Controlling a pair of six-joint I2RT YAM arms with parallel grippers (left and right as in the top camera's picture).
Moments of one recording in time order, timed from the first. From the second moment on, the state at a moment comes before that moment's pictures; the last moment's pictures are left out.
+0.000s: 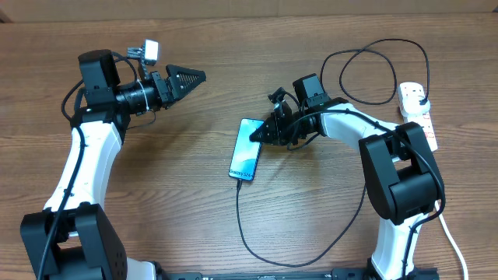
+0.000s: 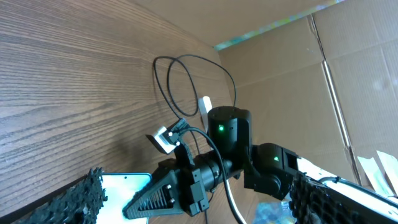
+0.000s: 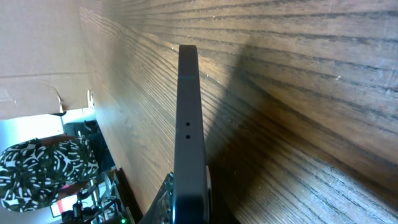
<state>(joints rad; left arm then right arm) 0.12 1.63 1.15 -0.19 1.12 -0.52 0.34 2.08 1.25 -0.36 -0.90 0.36</state>
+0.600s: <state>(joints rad) 0.12 1.63 1.15 -0.19 1.12 -0.52 0.34 2.13 1.25 -0.28 -0.90 0.40</state>
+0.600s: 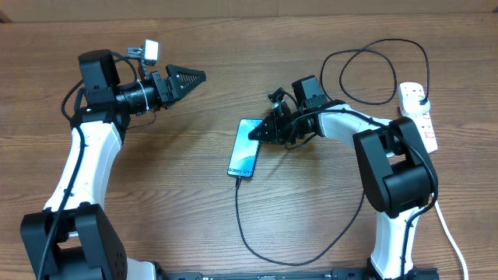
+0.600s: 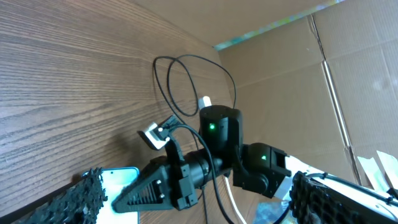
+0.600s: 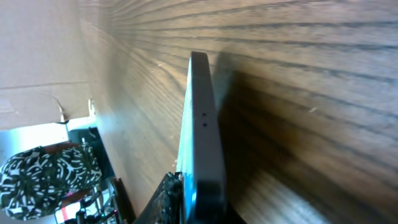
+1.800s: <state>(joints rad) 0.12 1.63 1.15 -0.19 1.12 -0.52 0.35 2.14 1.26 -0.29 -0.80 0.42</state>
